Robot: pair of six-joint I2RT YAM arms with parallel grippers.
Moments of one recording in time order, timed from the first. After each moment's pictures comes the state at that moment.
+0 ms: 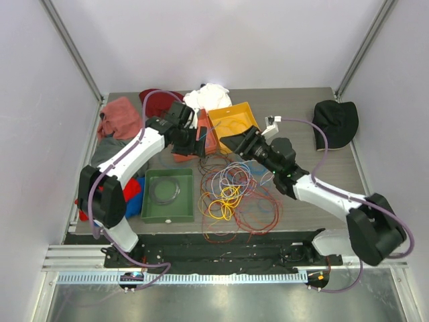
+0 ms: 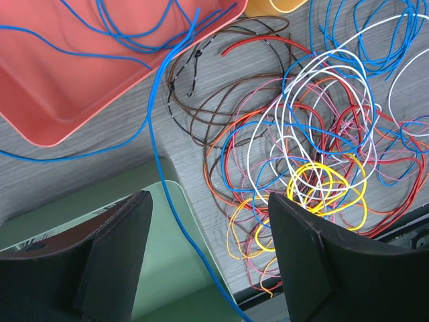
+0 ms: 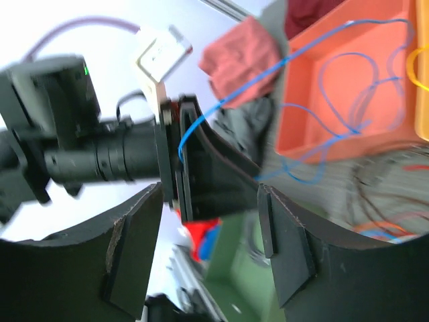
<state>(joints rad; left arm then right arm) -0.49 1.68 1.45 -0.78 0.14 -0.29 0.58 1.28 0.67 0.58 -0.16 1.01</state>
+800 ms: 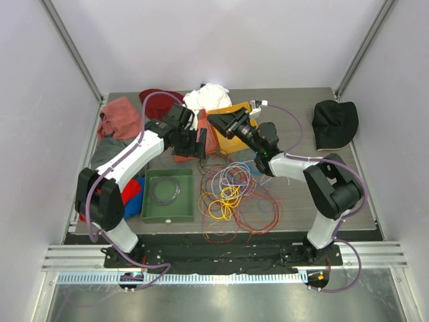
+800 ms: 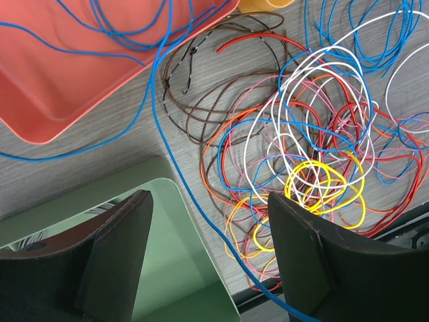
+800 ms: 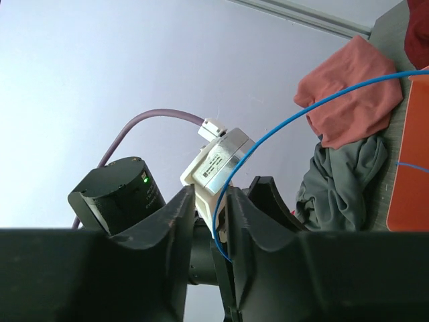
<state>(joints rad) -0.50 1.65 1.41 -0.75 0.13 -0.30 0.55 1.75 0.93 1.08 -0.27 1.41</state>
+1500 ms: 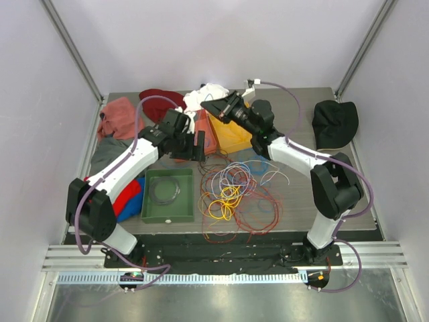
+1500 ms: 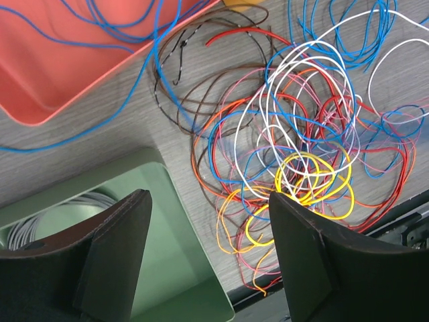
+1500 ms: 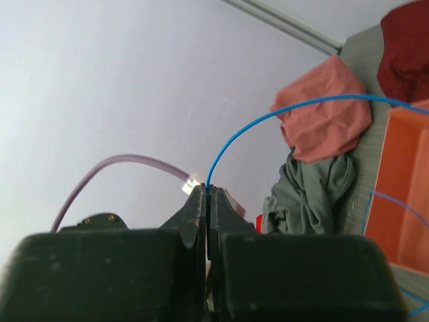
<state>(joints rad) -0.51 1.55 1.31 -0.69 0.14 -0.32 0.54 1.75 1.19 0.72 -0.32 1.20</state>
